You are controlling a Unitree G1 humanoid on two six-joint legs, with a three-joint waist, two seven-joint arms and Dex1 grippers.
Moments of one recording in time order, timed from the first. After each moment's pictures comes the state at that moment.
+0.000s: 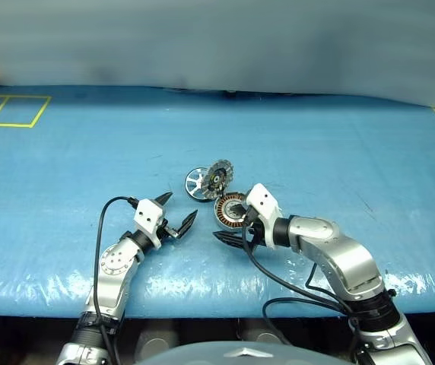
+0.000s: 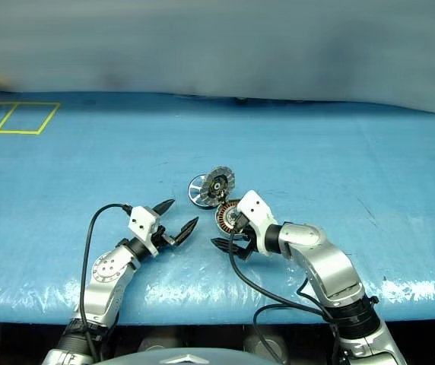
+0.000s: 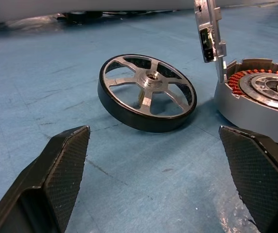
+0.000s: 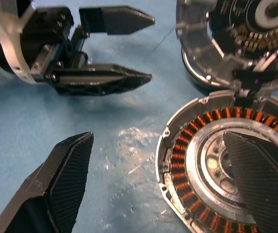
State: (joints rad) left arm -0.02 0.25 -0.09 0.13 -0.16 -0.16 -0.56; right arm -0.21 -0.41 0.18 -0.45 0.30 0.89 0.73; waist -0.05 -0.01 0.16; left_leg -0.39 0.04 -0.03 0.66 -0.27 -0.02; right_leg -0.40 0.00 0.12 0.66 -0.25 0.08
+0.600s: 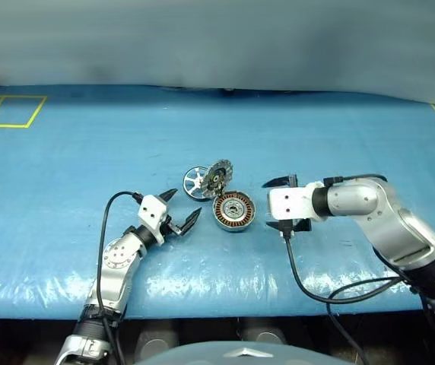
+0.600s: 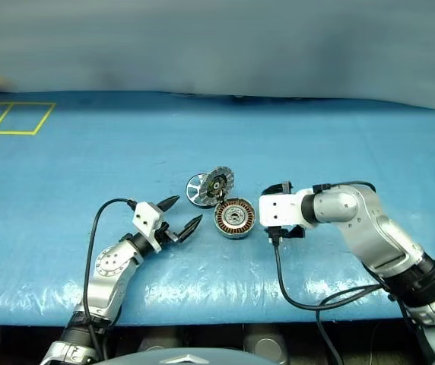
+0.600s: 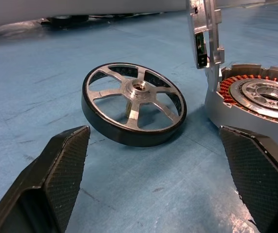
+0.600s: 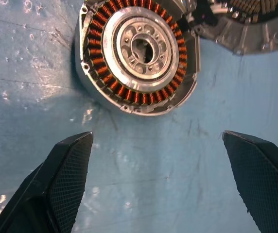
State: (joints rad) left arm -0.06 0.24 -0.11 0.16 -0.15 -0.16 -0.59; right arm -0.48 -0.94 0.43 -0.31 -0.16 0.26 1.03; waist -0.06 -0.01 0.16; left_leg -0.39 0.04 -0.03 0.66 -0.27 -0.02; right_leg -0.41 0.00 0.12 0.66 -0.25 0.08
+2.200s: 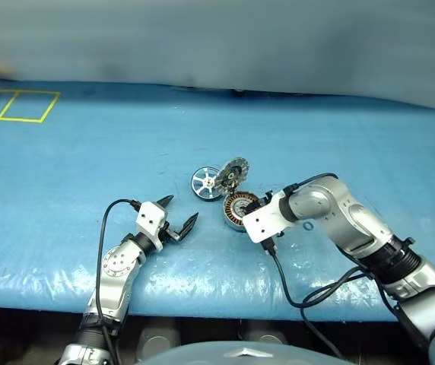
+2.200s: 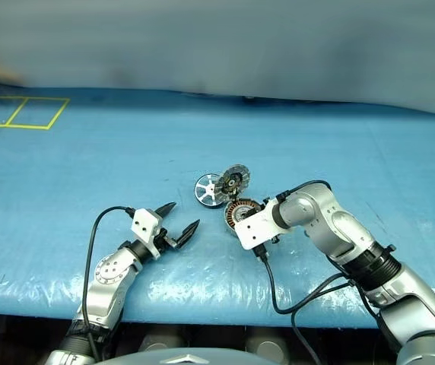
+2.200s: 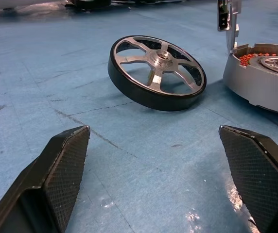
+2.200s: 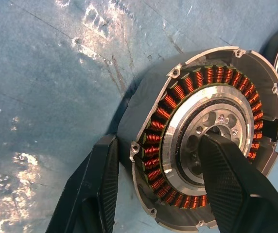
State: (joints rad) left arm -0.01 0.23 -0.10 0.15 -0.14 -0.17 -0.55; right arm -0.51 -0.75 0.53 -0.17 -0.43 0.09 1.23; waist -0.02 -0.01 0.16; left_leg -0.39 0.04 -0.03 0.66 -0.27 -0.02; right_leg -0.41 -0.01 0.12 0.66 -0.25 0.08
